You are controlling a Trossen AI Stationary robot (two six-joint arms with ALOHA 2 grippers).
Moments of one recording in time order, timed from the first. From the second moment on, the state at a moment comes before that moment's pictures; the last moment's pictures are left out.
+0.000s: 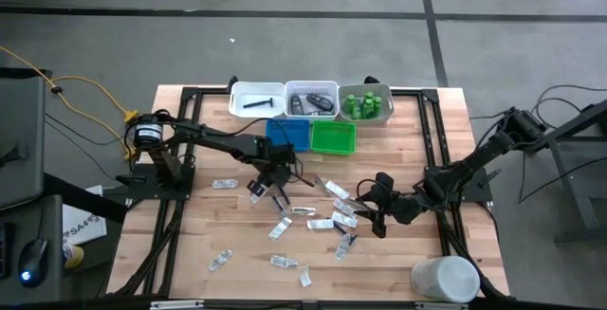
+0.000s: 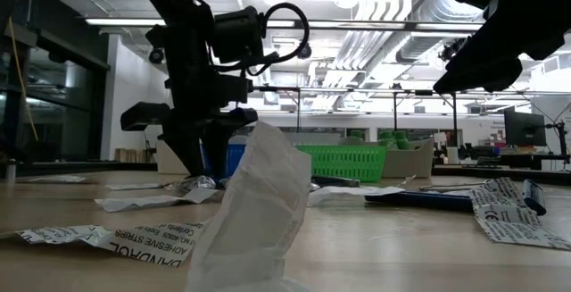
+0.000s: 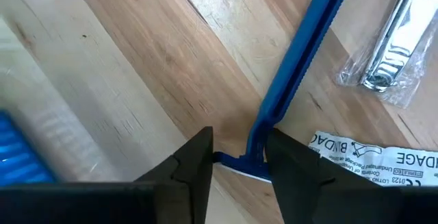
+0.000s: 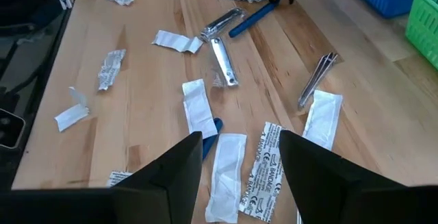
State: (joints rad) left arm 0.09 1.75 1.01 -0.51 0.05 0.73; right arm 0.56 1.21 0.51 0.03 0.50 0.65
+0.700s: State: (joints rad) left arm 0.09 1.75 1.02 -0.53 0.04 0.64; right arm 0.56 1.21 0.51 0.04 0.49 0.69
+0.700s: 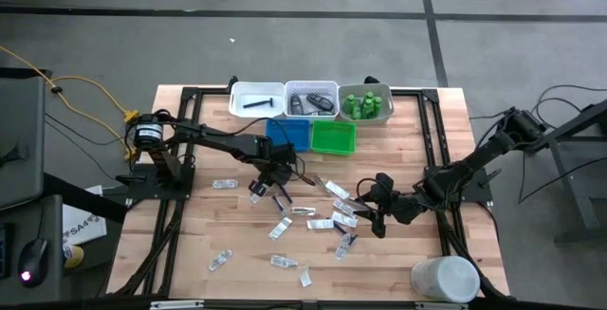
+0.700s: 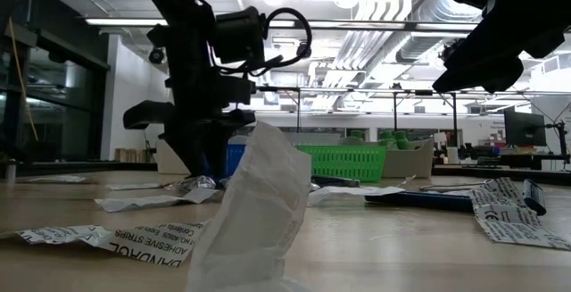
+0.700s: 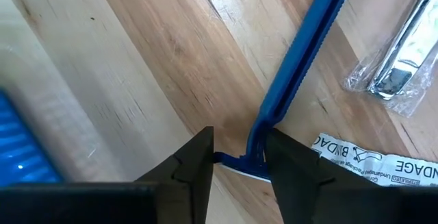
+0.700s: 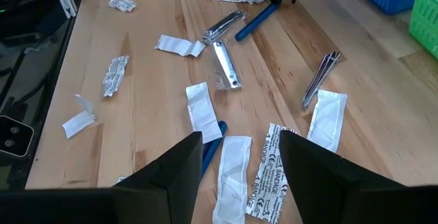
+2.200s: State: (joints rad) left arm 0.09 1.75 1.08 -0.62 -0.09 0.14; right arm 0.56 1.21 0.51 0.04 0.47 0.67
